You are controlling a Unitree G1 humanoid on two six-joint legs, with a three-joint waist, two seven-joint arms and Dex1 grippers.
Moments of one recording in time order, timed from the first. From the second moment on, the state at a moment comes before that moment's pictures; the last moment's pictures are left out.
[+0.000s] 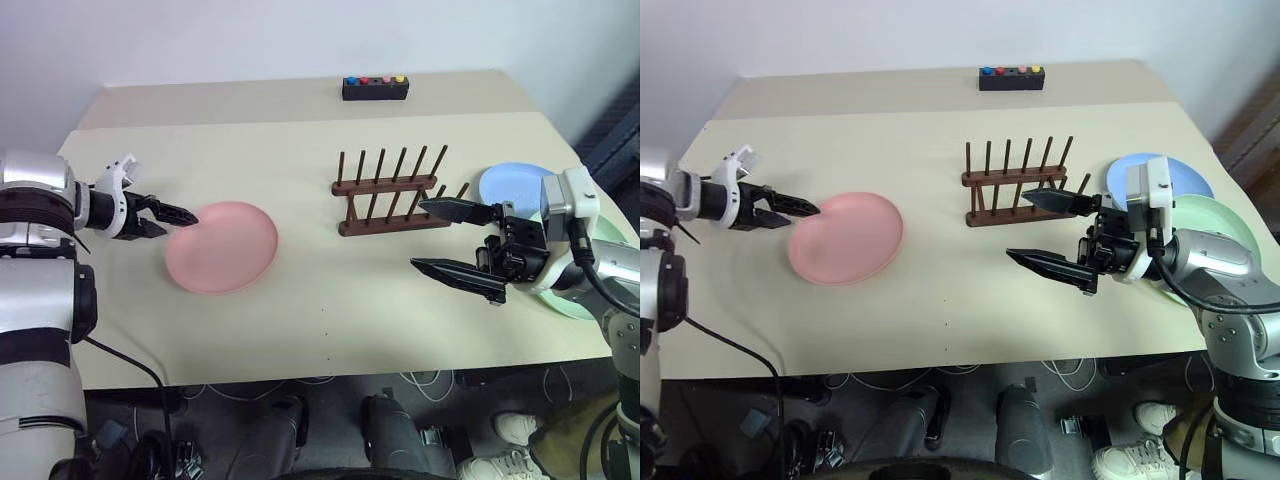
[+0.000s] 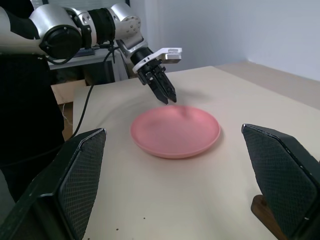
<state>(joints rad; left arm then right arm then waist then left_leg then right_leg) -1.27 0.80 -0.21 1.16 -0.03 1.13 -1.17 -0.26 -0.79 -0.27 -0.43 0.91 0.58 1.03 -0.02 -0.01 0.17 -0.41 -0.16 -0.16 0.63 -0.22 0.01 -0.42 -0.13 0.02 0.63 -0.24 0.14</state>
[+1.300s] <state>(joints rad) -1.34 0.74 -0.32 1.34 0.21 0.95 -1.24 -0.27 -0.76 -0.25 -0.35 0.85 0.55 1.00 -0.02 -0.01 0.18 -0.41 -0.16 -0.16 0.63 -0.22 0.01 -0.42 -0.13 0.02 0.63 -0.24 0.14</state>
